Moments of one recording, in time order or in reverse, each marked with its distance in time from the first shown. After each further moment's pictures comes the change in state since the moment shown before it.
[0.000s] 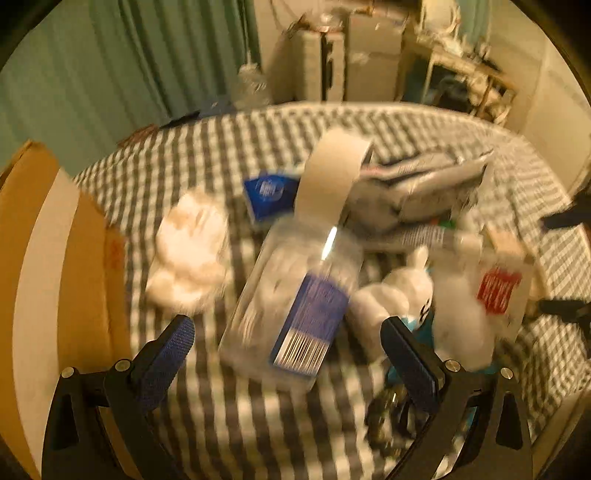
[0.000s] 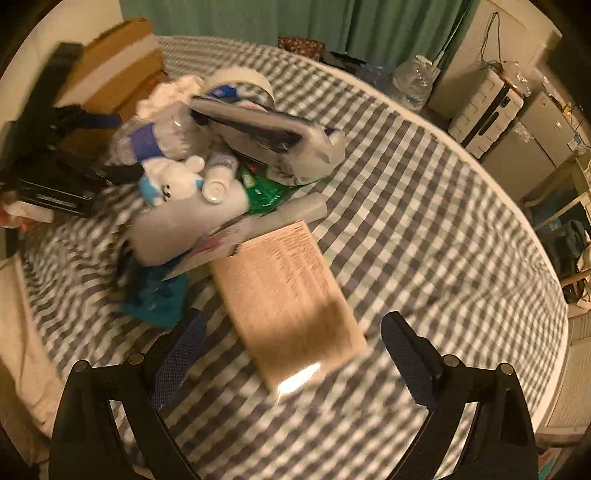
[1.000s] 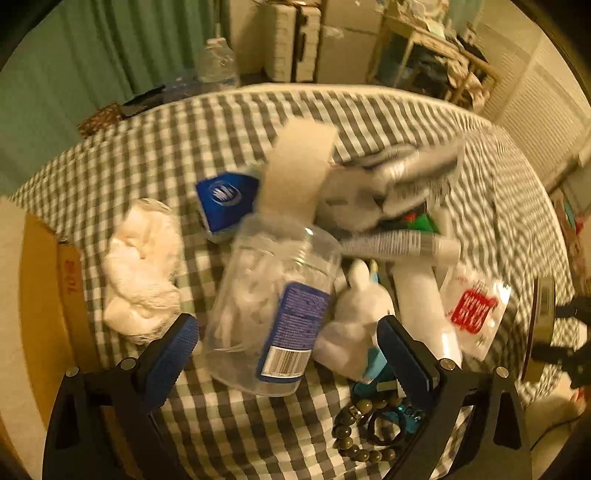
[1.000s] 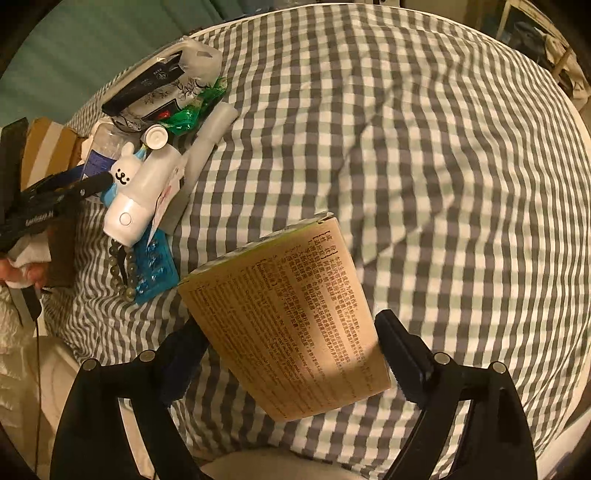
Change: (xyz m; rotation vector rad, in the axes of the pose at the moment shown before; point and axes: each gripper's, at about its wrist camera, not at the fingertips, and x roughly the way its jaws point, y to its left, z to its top) left arm 0.007 0.010 0.022 0.002 0.137 -0.125; right arm -0.036 -0.013 -0.118 0.617 0.107 0.142
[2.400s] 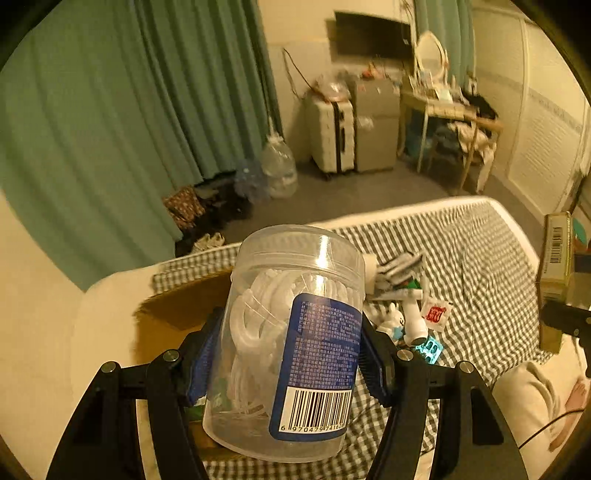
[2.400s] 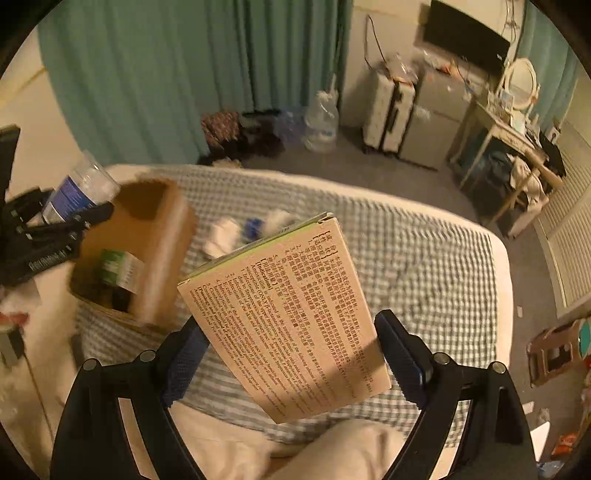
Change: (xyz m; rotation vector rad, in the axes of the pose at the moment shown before) left arm -0.311 0.084 -0.025 0.032 -0.306 0.209; right arm -0.239 0.270 0.010 -0.183 -0.405 -0.165
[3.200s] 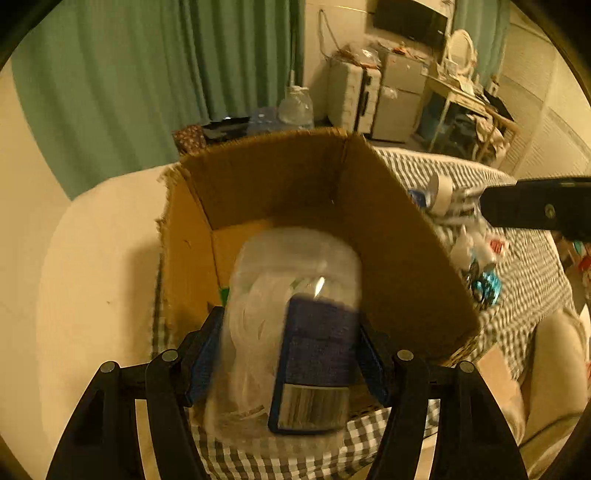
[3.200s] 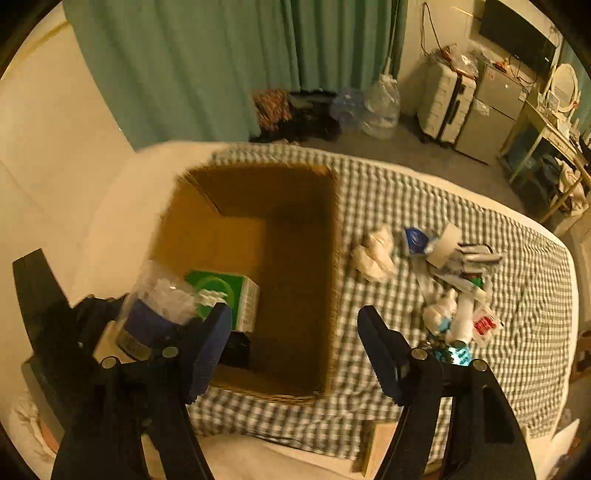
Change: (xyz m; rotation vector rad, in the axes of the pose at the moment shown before) left arm 0.104 0.132 -0.139 -0.105 0.138 -0.087; right arm 0.147 0.213 0.032 -0.005 0.142 0.031
